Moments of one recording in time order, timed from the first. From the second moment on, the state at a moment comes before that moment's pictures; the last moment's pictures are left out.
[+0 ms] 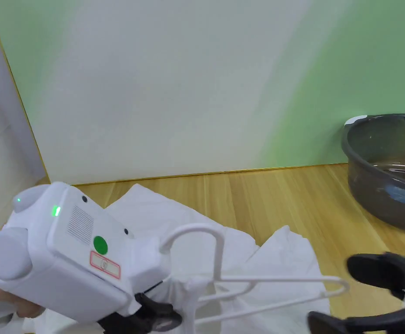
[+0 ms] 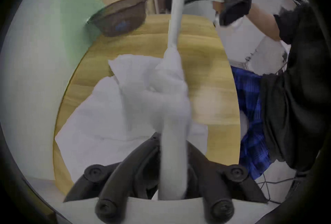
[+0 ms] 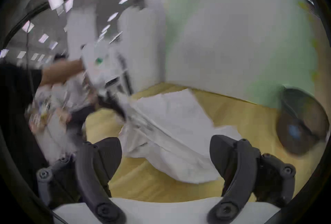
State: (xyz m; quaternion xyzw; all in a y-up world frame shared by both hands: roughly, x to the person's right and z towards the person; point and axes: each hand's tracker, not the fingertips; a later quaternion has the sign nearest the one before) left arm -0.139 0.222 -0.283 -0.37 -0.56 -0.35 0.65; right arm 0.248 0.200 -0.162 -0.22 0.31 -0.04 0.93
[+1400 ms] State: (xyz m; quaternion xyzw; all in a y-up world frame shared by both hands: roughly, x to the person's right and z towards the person) left arm -0.200 0.225 -0.245 -0.32 -0.49 -0.31 0.74; right arm 0.229 0.173 -0.220 -0.27 0.19 -0.04 0.94
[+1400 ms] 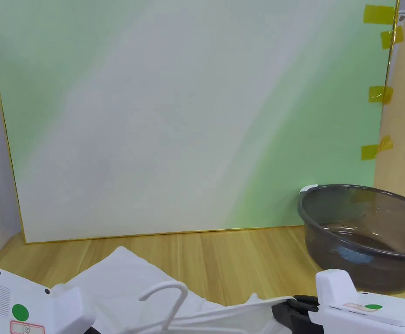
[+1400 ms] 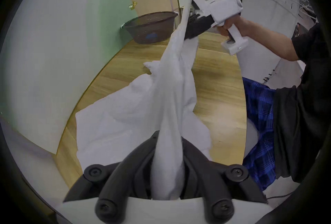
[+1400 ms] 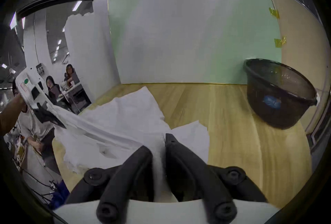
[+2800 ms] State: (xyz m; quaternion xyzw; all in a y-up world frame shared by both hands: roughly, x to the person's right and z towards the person) left arm -0.202 0.248 -0.250 -0.25 -0.53 -0.13 0.80; right arm 0.133 0.188 -0.144 -0.30 0.41 0.08 0.86
